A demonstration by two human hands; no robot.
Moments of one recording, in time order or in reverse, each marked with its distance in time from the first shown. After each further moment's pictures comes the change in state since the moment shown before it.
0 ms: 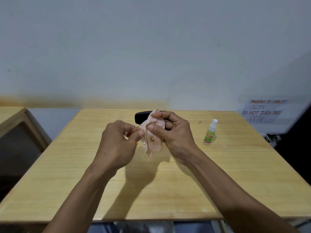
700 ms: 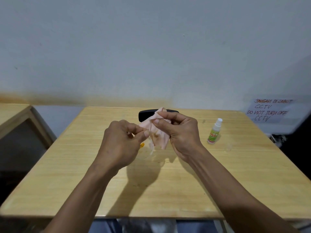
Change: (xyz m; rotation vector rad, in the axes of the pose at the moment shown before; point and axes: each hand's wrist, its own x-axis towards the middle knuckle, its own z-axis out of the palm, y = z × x) left_hand -0.007 0.007 -0.007 0.043 -0.042 -0.017; right_hand 0.003 -0.006 0.006 0.144 0.099 0.038
